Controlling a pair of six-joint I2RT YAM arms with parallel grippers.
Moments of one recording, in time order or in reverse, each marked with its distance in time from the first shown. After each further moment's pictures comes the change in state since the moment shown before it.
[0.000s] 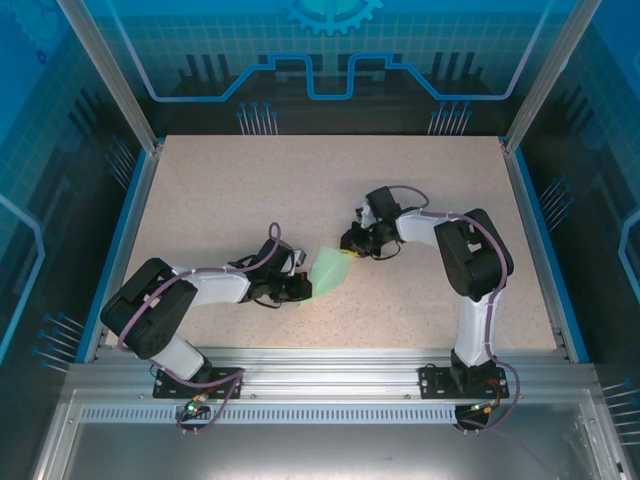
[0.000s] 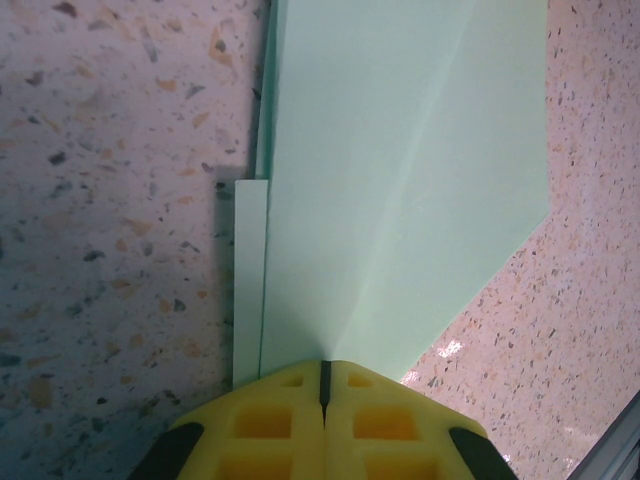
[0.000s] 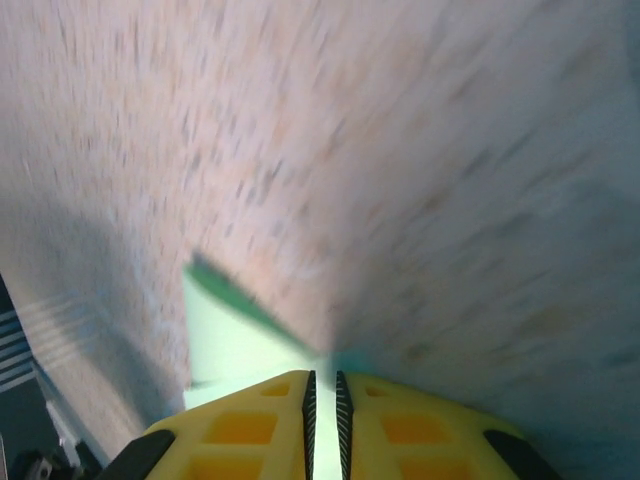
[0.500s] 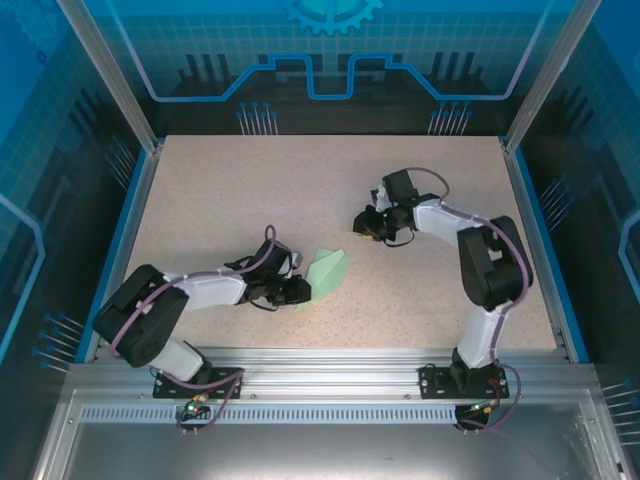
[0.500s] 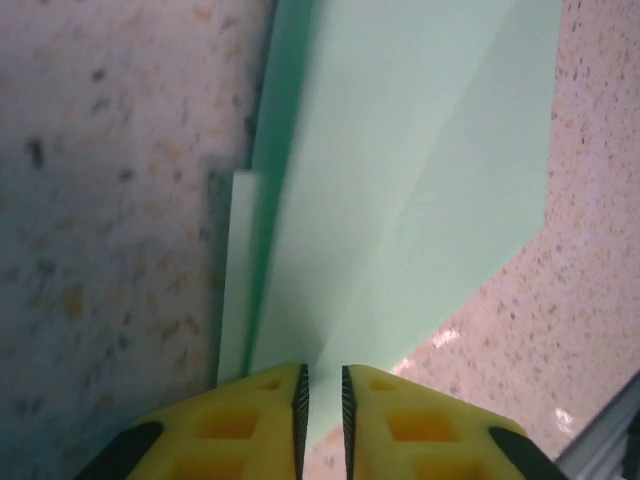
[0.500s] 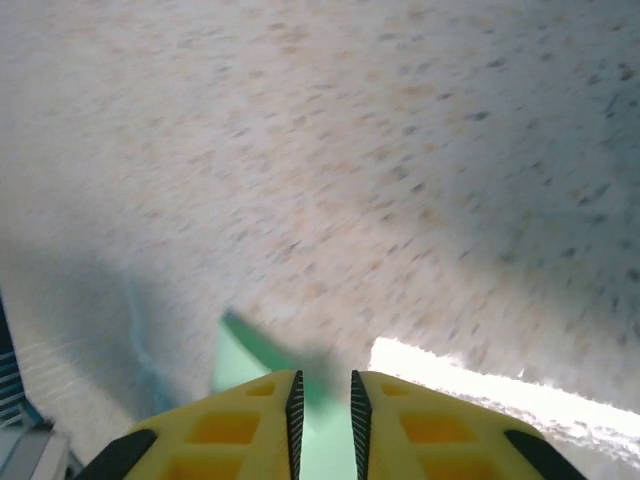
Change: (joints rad) left arm -0.002 -0.082 -0.006 -0.100 0.003 -0.037; right arm -0.055 -0.161 0.024 -0.123 0.058 -0.084
